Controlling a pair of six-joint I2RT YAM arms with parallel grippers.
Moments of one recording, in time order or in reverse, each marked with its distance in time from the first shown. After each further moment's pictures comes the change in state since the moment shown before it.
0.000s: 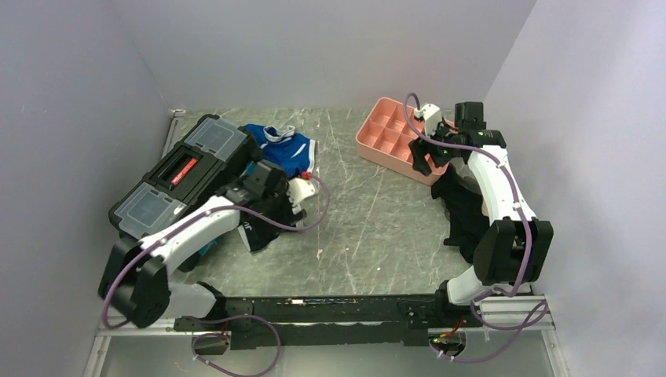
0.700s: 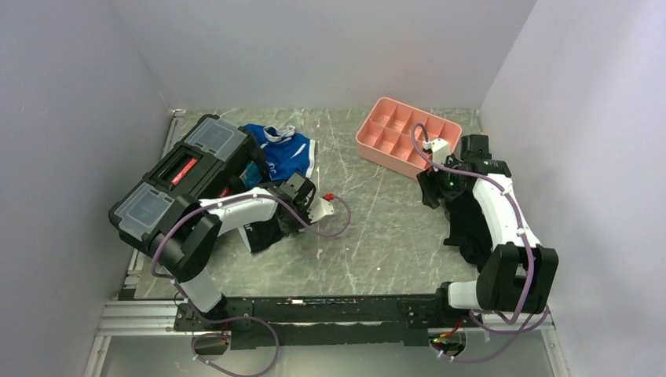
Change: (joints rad) left arm -0.140 0.405 0.047 -0.017 -0.029 0.010; right arm -0.066 -0.193 -0.340 -0.052 0.065 0.040
